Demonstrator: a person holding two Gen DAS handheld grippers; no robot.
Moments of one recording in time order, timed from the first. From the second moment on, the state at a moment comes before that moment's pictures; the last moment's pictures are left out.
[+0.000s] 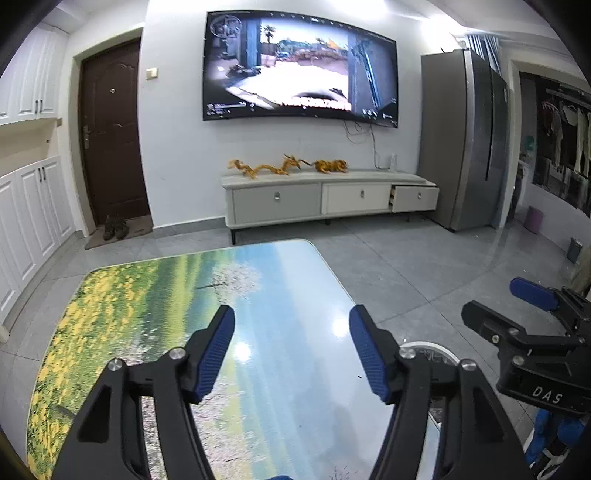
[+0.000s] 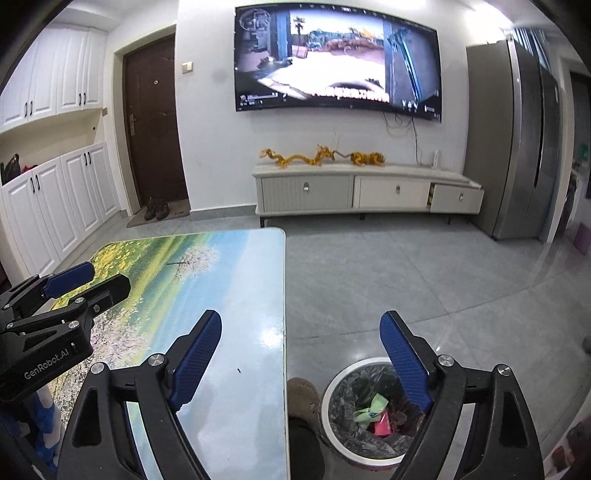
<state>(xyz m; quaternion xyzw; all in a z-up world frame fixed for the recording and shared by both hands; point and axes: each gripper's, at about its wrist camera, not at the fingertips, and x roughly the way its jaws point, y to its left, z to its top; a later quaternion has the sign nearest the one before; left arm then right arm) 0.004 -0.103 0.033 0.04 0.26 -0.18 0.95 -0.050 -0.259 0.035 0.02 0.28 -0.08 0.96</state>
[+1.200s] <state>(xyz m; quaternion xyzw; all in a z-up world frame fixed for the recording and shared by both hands) -0.100 -0.060 0.082 0.02 0.16 -0.10 0.98 -0.154 -0.229 0.087 -0.02 0.15 -0.10 0.98</state>
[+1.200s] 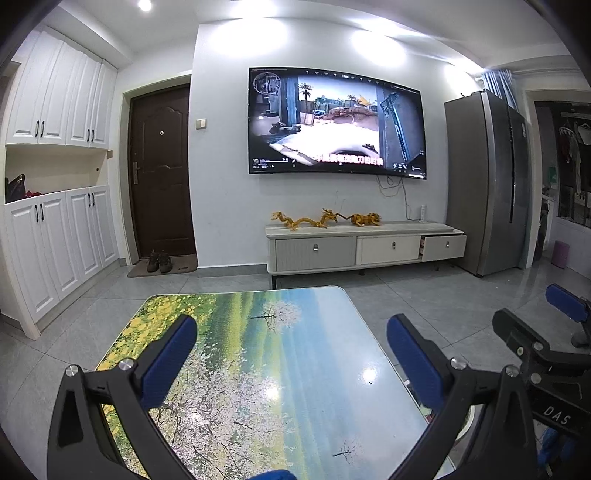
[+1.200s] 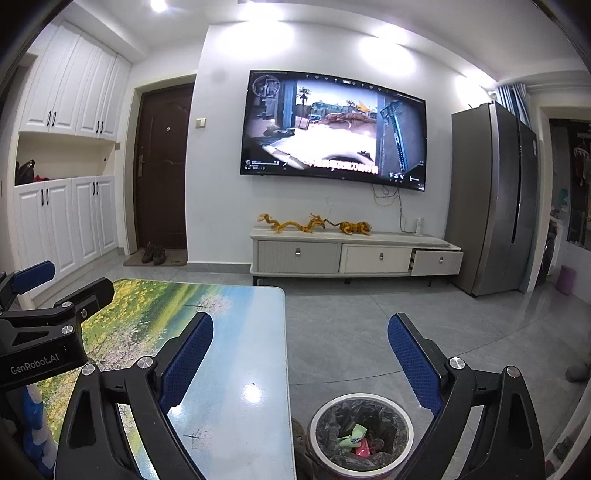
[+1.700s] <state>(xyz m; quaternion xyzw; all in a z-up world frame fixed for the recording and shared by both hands) -0.108 -0.061 0.081 0.03 0.14 -0.10 0.98 -0.163 -0.234 0.088 -0.02 0.14 -0.12 0.98</state>
